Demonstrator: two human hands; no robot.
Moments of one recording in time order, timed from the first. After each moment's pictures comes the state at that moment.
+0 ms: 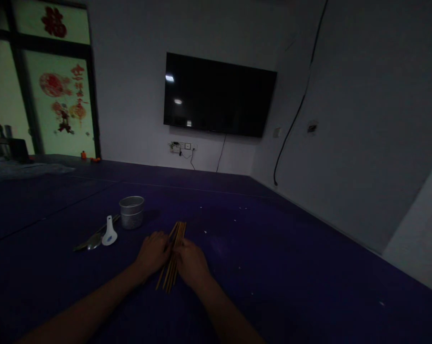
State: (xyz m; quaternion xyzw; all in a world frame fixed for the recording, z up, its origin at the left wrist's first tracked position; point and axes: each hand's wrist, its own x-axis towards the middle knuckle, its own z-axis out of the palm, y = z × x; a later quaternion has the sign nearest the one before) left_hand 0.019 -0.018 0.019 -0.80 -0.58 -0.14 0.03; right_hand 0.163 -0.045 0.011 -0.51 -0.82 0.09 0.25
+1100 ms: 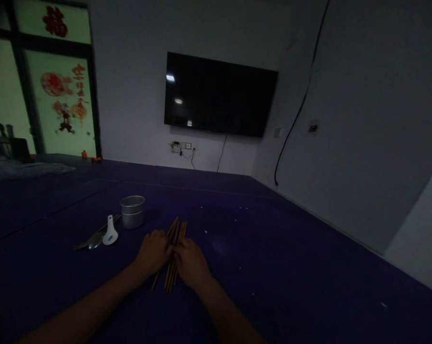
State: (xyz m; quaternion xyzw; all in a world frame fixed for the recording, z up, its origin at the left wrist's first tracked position) left_hand 0.021 -0.025 0.026 -0.81 -0.57 -0.14 0.06; right_hand 0.163 -0.044 0.009 -0.50 -0.83 0.06 0.24
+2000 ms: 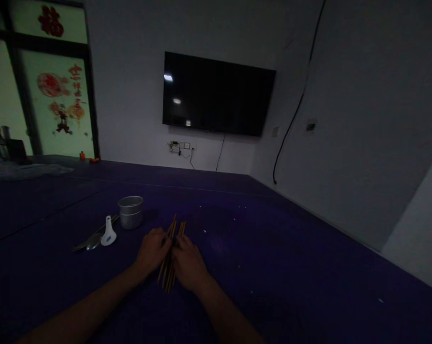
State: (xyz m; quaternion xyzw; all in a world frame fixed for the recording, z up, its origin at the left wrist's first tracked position) left_hand 0.020 -0.019 0.024 -0.78 -0.58 -0.25 0.00; right_hand 0.164 -0.044 0.005 -0.48 -0.85 0.02 0.22
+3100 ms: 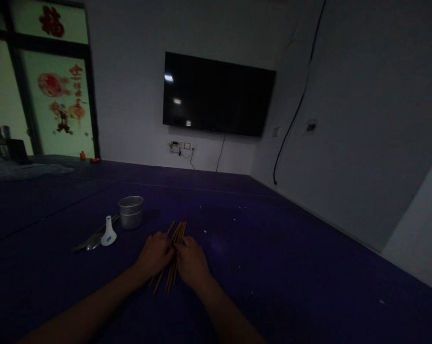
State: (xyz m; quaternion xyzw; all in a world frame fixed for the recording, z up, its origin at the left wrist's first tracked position) left_hand 0.023 -0.026 0.026 -0.83 -0.54 -0.14 0.01; right_hand 0.165 -0.045 0.009 -0.54 -0.81 0.04 0.23
